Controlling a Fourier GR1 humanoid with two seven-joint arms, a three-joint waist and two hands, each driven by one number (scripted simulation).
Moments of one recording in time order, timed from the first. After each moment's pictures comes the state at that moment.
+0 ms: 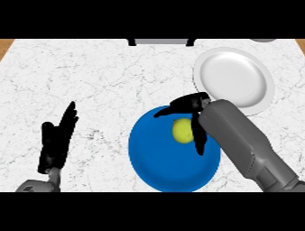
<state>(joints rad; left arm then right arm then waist) -0.04 0.21 -0.15 -1.42 0.05 0.27 0.17 -0.85 -0.15 0.50 -0.72 0.55 0.89 -0.16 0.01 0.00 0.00</state>
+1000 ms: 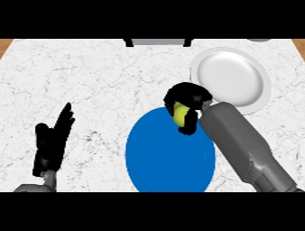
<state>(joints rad) -0.01 0.20 -0.12 -1.47 0.02 0.24 0.21 -0.80 -0.12 0.39 -0.78 0.74 0.36 -0.17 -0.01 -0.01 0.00</state>
